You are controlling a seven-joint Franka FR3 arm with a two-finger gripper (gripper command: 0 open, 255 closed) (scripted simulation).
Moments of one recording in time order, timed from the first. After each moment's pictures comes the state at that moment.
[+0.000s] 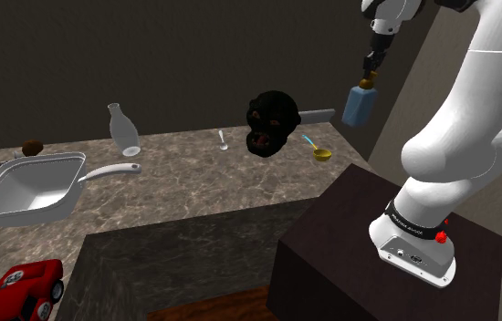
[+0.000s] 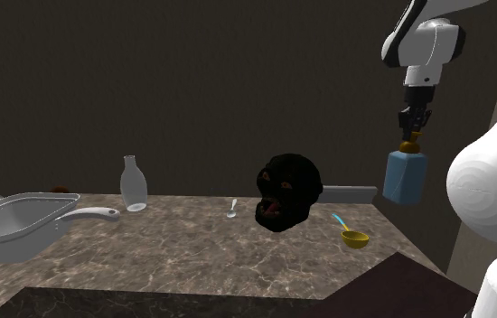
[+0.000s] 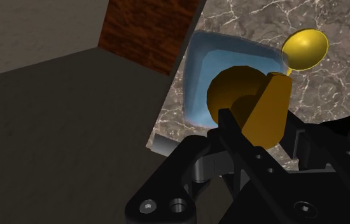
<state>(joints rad) -0.55 0.21 -0.39 -1.79 0.09 2.00 -0.85</state>
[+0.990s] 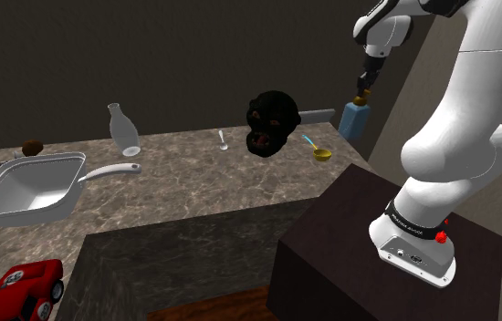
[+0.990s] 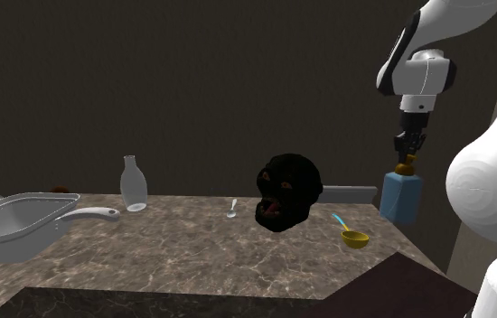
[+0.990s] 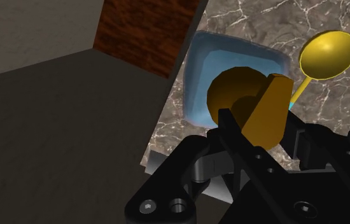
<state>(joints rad) -0.56 0.29 -0.38 -1.91 0.13 2.18 -0.88</state>
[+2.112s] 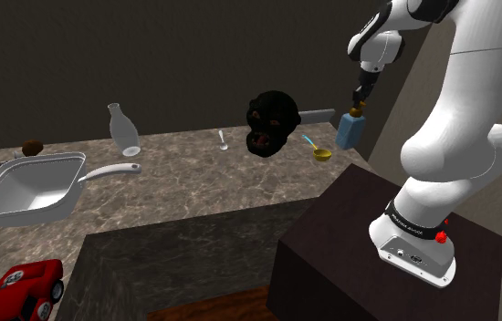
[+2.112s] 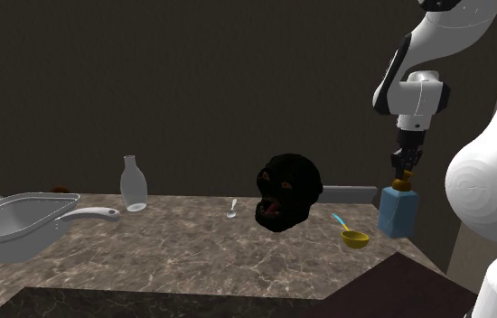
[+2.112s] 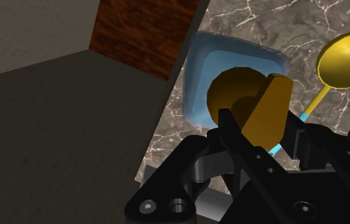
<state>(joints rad) -0.58 0.37 -0.36 -1.95 0.18 2.31 -0.91</state>
